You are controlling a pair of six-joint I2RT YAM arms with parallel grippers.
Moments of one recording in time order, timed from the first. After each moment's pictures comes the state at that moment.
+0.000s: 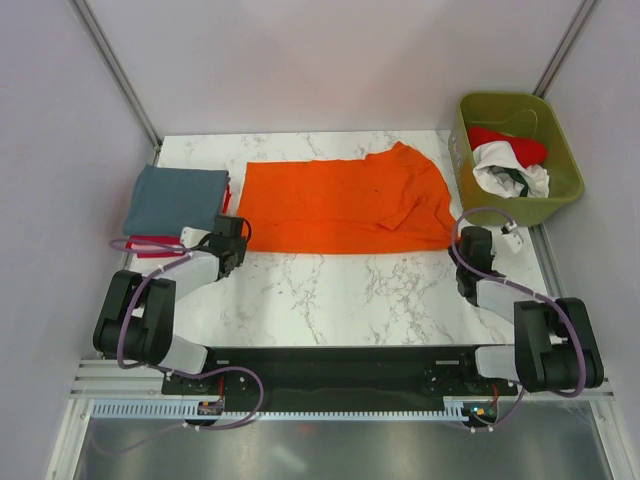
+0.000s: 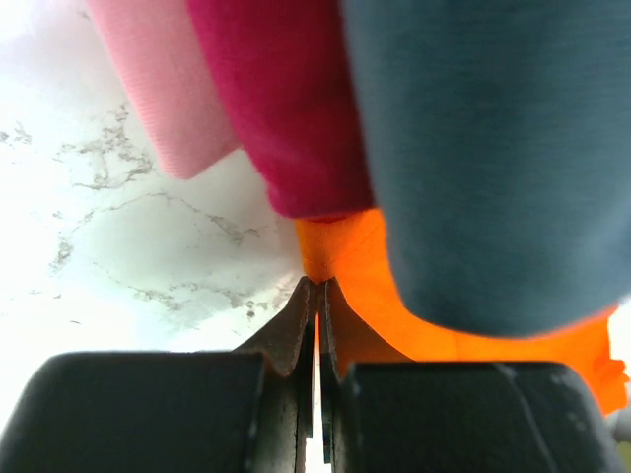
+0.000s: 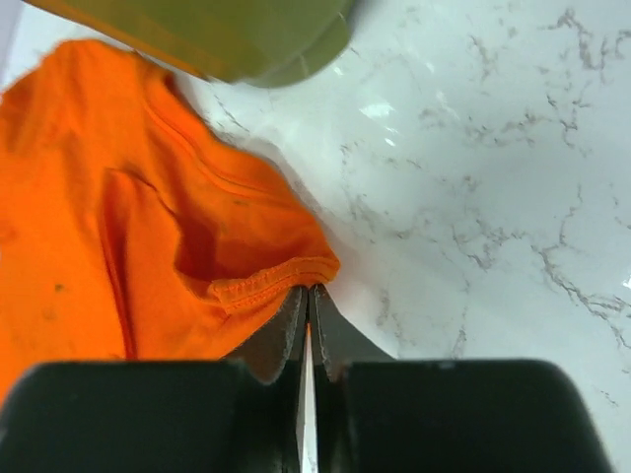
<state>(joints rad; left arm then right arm) -0.23 1.47 0.63 -0.10 -0.43 -1.49 0.05 1.33 0.38 0.35 0.41 0.99</state>
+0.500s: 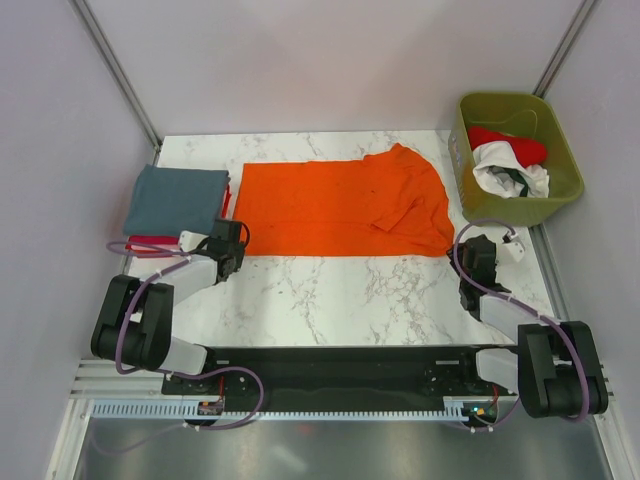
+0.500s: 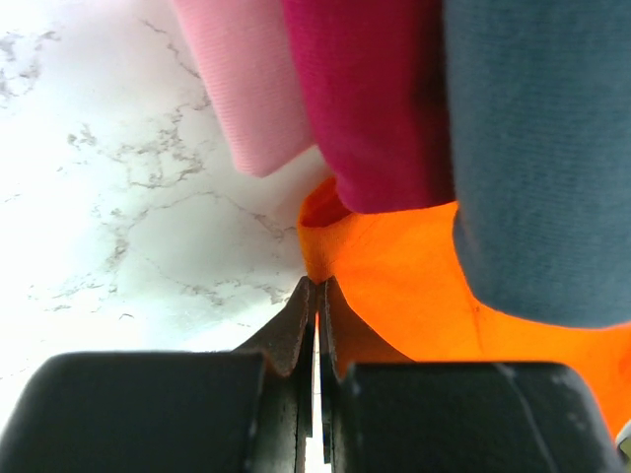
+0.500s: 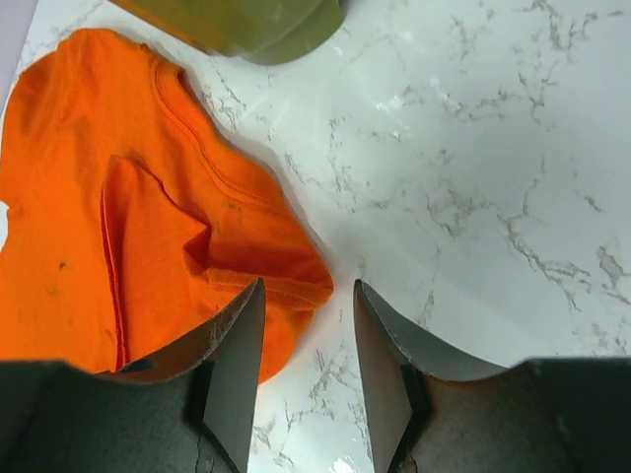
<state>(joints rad) -0.22 1.43 0.60 -0.12 -0.43 -1.46 0.04 1.18 0.28 0.35 0.37 0.95</state>
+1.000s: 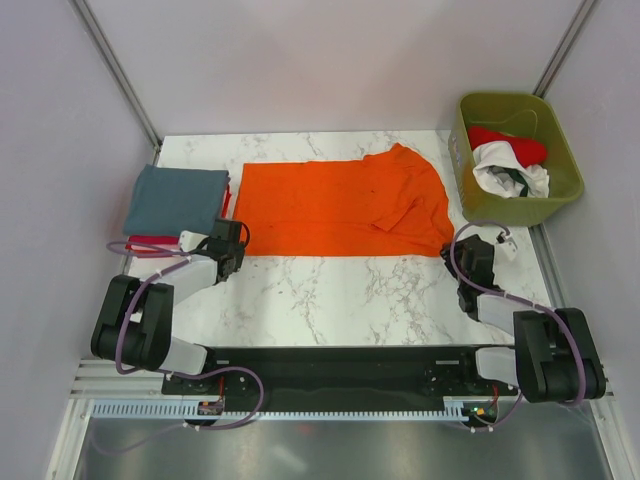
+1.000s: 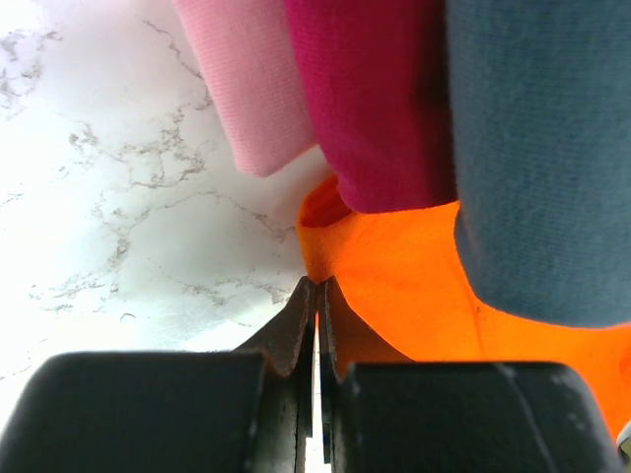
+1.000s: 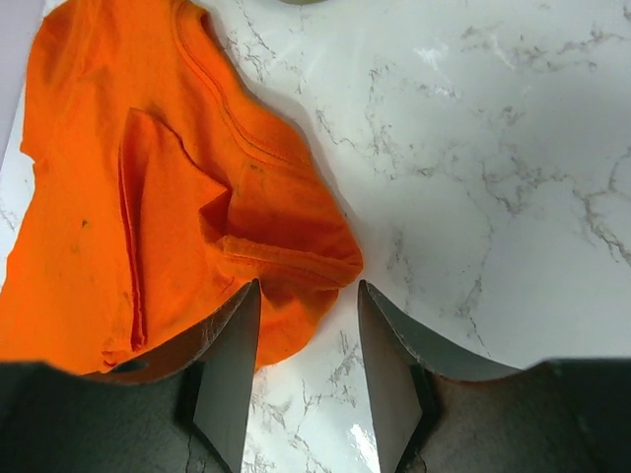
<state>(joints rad) -0.22 1.43 0.60 -0.13 -0.43 -1.46 0.04 1.24 0.25 0.47 0.25 0.96</state>
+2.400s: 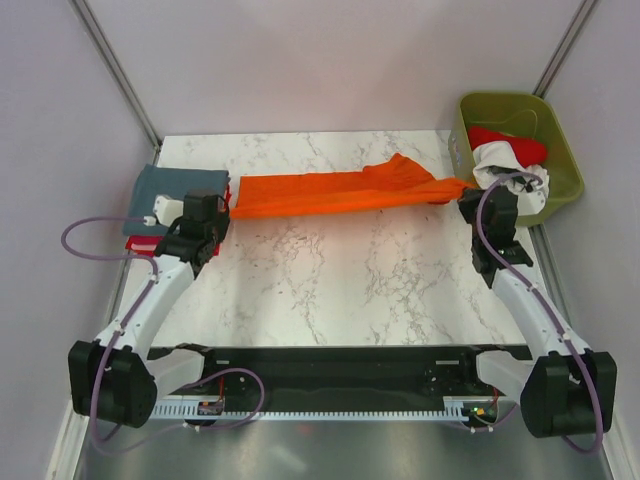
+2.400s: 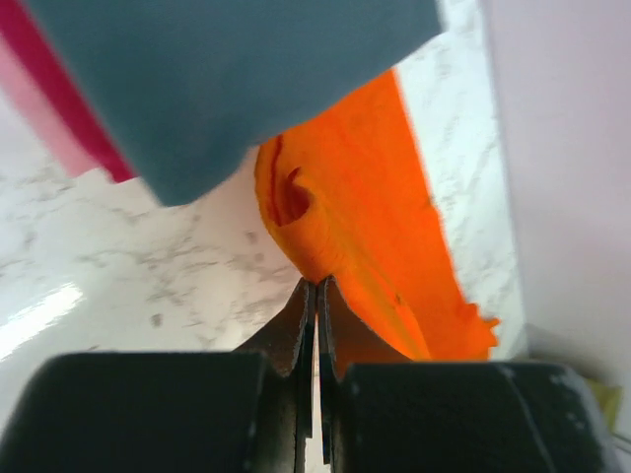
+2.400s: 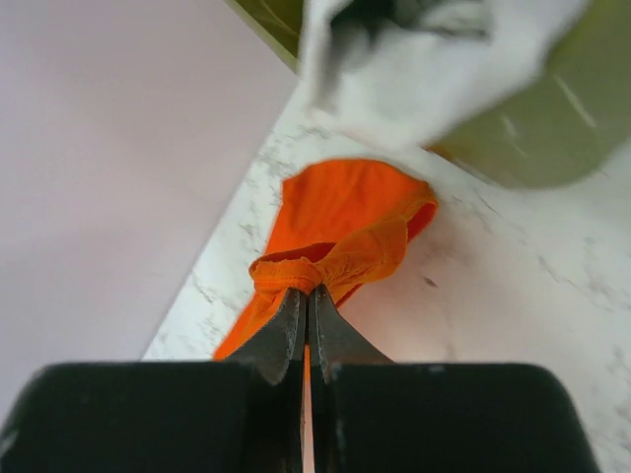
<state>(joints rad) -0.20 1.13 0.87 -0.40 -0.42 -1.31 0.06 1.10 0.75 0.08 0.33 1.00</state>
